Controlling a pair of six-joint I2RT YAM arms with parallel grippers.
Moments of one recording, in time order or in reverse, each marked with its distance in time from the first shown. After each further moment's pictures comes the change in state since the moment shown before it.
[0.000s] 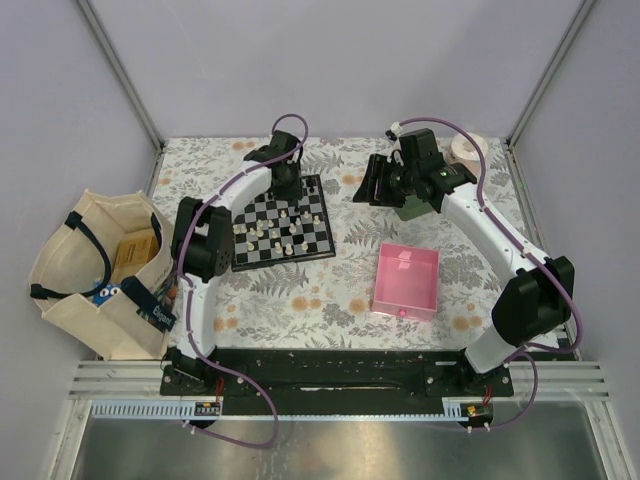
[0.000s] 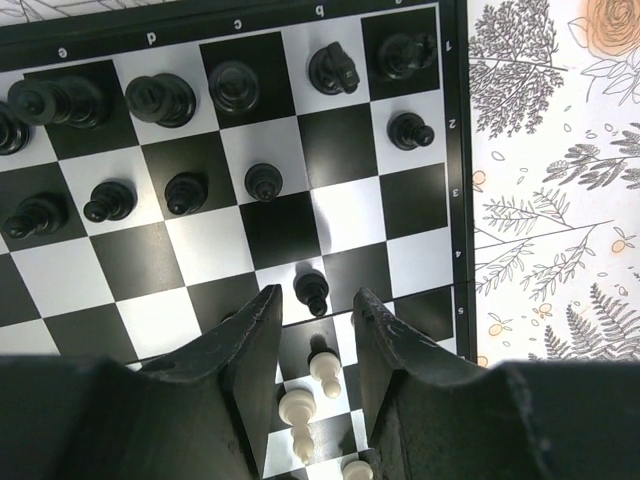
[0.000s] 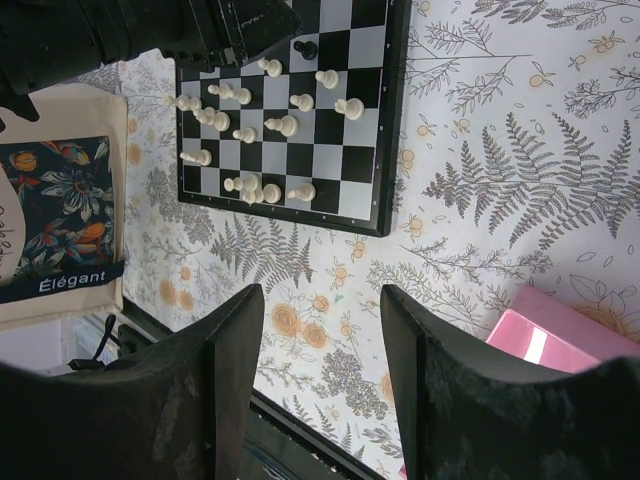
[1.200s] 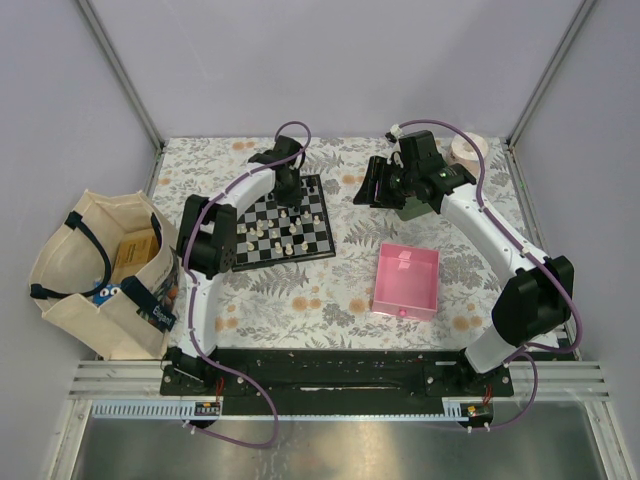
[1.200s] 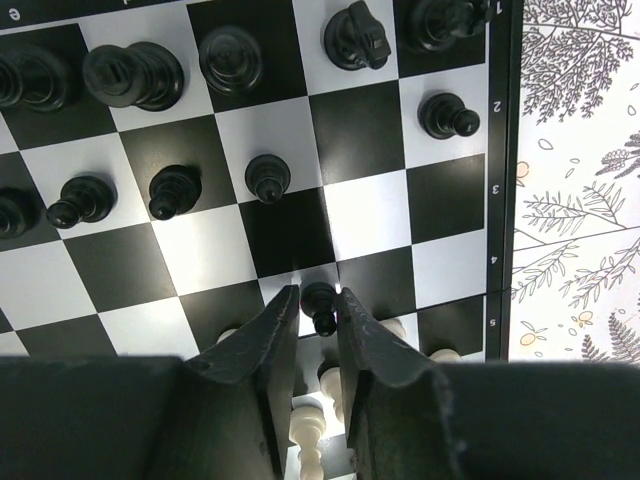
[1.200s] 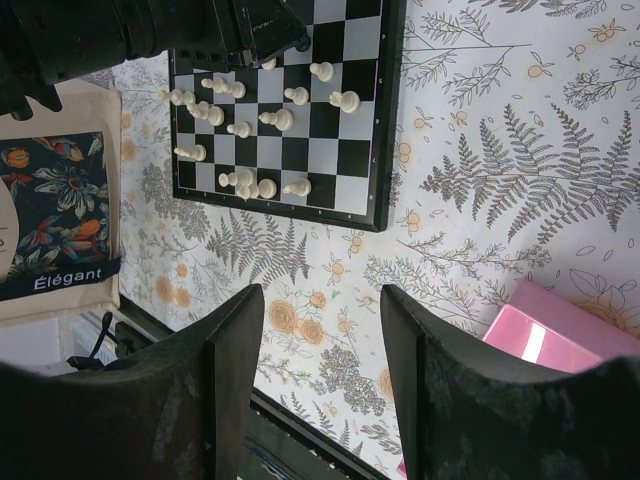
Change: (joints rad) left arm -0.010 0.060 0.025 -0.032 0.000 0.004; right arm 0.000 0.000 -0.013 -0.003 -0.001 -0.001
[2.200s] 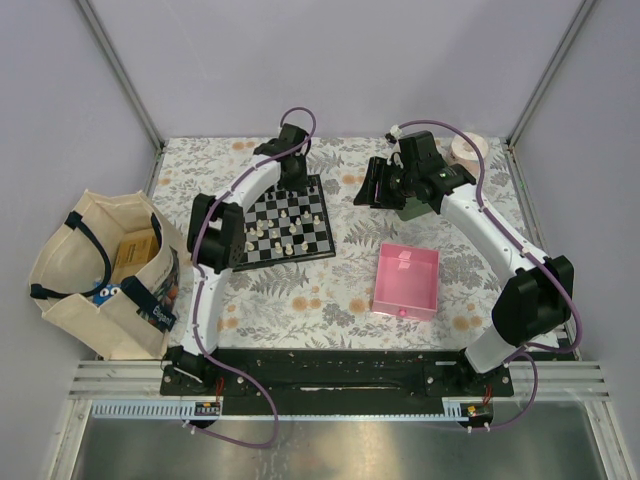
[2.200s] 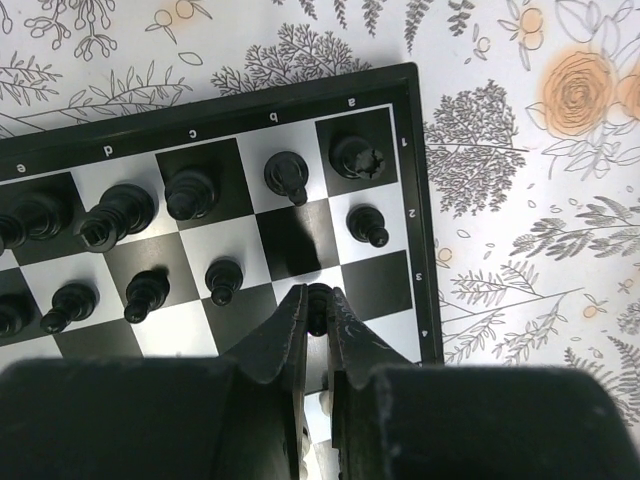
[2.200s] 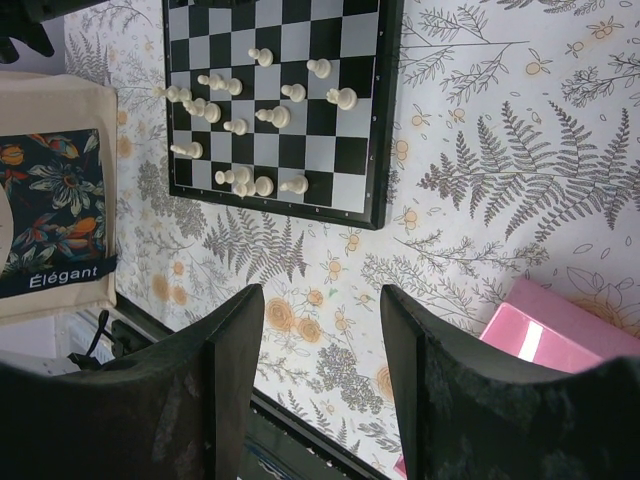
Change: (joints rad) left arm -0.006 0.105 0.225 -0.013 -0.005 0.000; right arm 0.000 0.000 -0.003 -0.002 0.000 -0.005
